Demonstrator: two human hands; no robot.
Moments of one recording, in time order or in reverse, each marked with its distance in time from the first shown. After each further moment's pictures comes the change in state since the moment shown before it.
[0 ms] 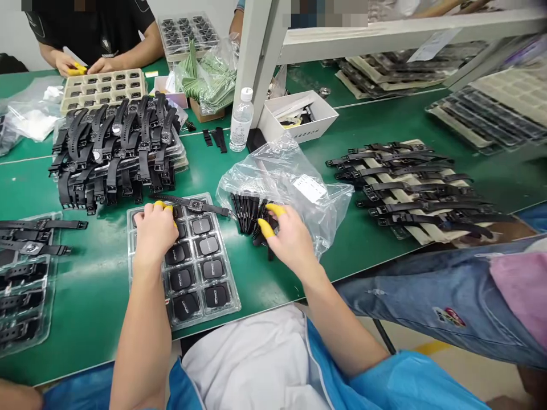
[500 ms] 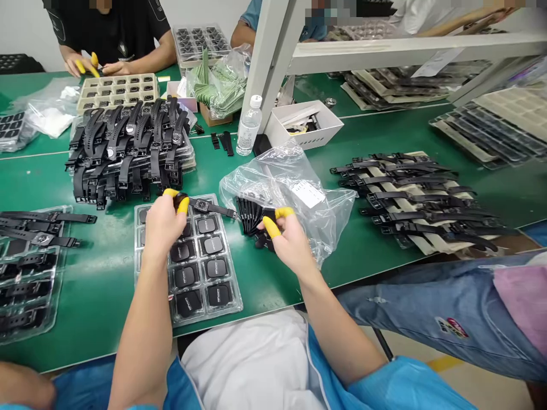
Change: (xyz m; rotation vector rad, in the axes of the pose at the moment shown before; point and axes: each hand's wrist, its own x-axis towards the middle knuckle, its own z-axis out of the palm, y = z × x) left_hand 0.009 0.001 -0.003 -0.652 0.180 -0.131; right_hand 0.001 -0.017 0.003 0.539 -0.090 0.280
